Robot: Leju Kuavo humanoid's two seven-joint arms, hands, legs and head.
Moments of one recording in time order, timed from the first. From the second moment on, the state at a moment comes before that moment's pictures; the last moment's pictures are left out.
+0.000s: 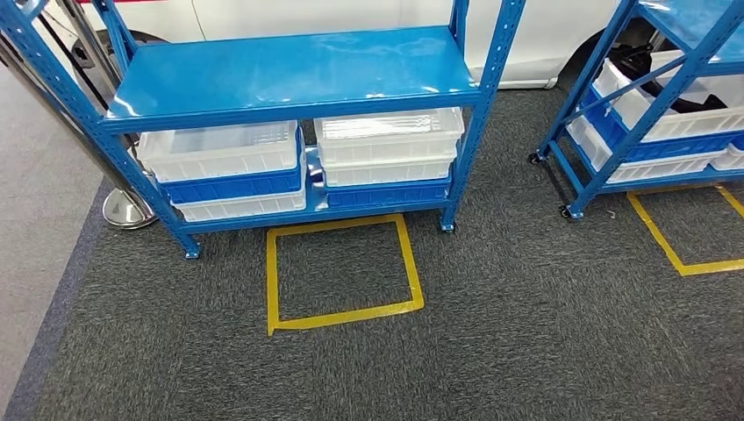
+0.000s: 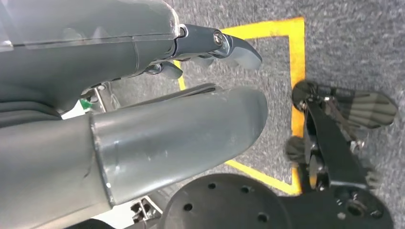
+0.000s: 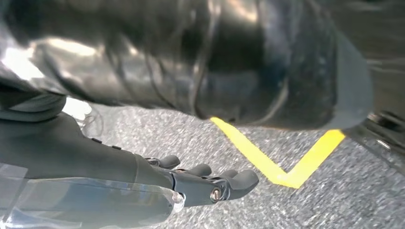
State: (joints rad) left arm -0.09 0.00 1.39 -0.20 -1.20 -0.37 0.15; right arm -0.06 0.01 -0.12 -0.18 0.77 0.18 0.06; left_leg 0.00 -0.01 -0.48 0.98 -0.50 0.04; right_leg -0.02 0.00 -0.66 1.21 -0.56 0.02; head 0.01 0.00
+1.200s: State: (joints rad) left arm -0.10 0.00 1.40 -0.19 -1.19 -0.36 0.16; right arm -0.06 0.01 -0.12 -0.18 0.77 0.18 0.08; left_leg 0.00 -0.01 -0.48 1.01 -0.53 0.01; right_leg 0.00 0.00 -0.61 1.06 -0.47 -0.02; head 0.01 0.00
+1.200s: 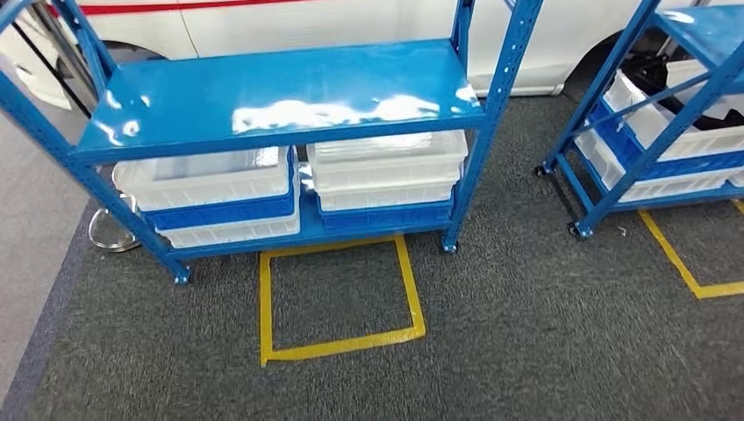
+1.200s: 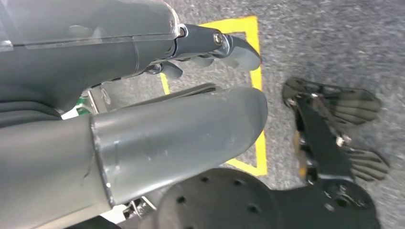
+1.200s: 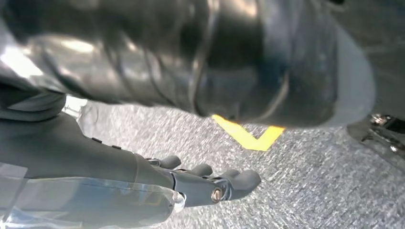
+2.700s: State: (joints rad) left arm -0.10 0.01 1.40 -0.19 -1.19 -0.36 0.17; right arm -0.07 0.03 -0.13 -0.18 0.77 0.19 0.11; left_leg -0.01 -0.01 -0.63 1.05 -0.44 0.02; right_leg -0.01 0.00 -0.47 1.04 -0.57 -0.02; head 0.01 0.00
